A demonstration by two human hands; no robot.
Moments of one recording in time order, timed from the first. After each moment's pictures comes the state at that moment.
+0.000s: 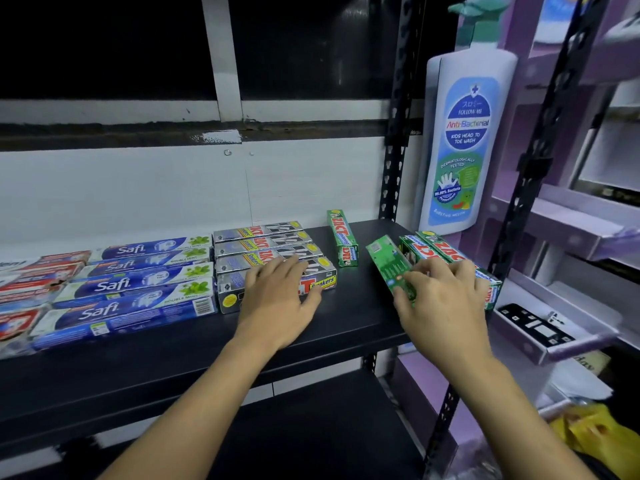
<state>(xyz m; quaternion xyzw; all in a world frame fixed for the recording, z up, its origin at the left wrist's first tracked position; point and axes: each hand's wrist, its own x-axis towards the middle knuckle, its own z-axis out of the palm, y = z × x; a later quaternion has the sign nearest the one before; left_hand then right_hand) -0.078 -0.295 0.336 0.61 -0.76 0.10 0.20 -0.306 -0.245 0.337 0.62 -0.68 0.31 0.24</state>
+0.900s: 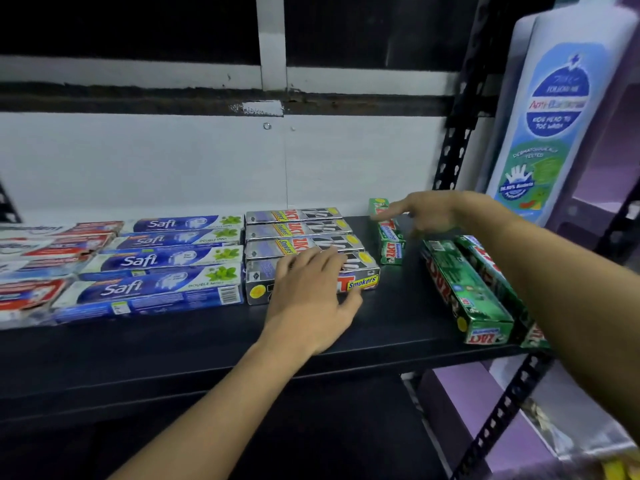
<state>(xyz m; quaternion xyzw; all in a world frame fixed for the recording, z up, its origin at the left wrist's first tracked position) -0.080 -0.299 0.336 0.61 -0.75 0.09 0.21 -0.299 -0.449 0.431 0.84 -0.53 -0.03 -0.09</state>
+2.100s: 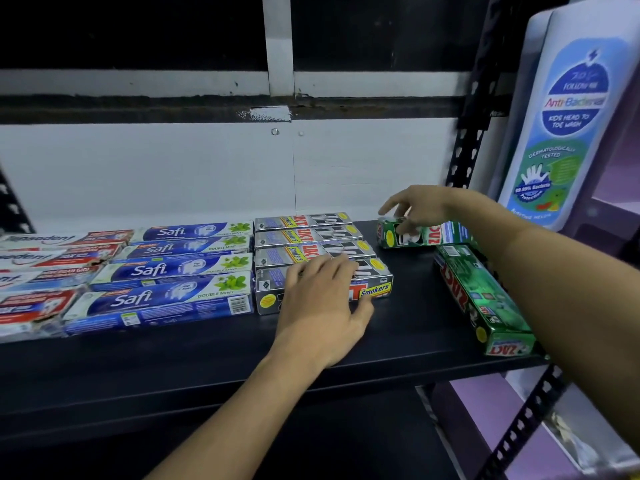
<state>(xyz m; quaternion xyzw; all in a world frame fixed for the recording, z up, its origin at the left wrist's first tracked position) -0.079 -0.298 0.338 0.61 -0.76 0.08 0.22 -0.280 -0.490 0.428 0.82 -0.55 0.04 -0.16</state>
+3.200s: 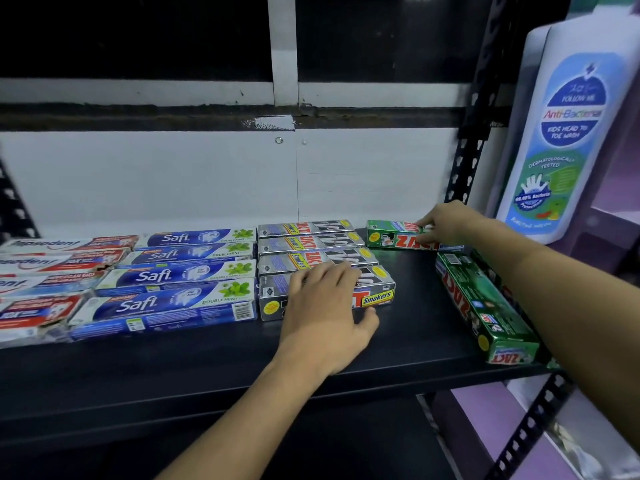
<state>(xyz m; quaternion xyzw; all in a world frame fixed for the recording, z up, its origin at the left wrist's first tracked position) -0.080 -0.296 0.339 0.61 -0.76 0.08 0.23 -0.314 -0.493 0.403 0.76 -0.64 0.03 0.01</state>
